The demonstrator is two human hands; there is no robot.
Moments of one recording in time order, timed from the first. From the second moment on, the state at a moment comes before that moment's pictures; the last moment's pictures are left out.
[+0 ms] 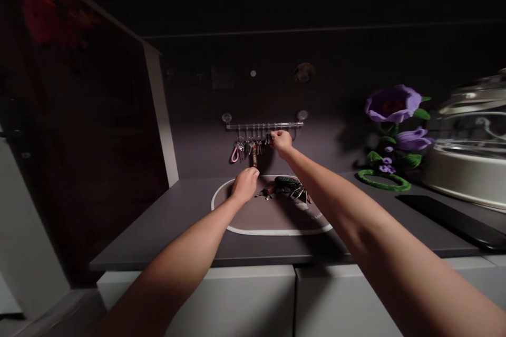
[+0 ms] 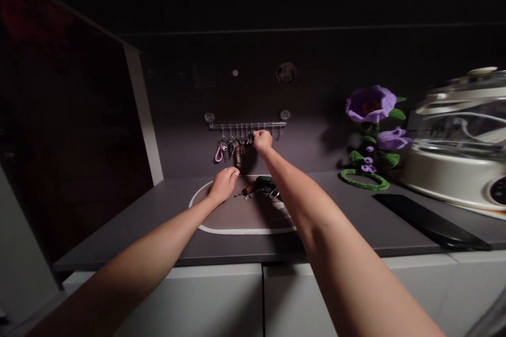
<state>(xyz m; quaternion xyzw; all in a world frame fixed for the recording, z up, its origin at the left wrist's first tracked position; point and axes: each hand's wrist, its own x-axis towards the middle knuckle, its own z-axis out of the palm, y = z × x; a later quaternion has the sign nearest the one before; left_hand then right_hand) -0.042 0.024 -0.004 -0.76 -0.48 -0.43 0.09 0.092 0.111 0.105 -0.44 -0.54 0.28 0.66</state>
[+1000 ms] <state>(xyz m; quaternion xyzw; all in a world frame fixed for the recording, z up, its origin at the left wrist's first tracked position) -0.042 0.023 -0.003 -0.76 -0.47 -0.45 0.04 0.098 0.108 0.091 -0.46 -0.54 0.31 0.63</state>
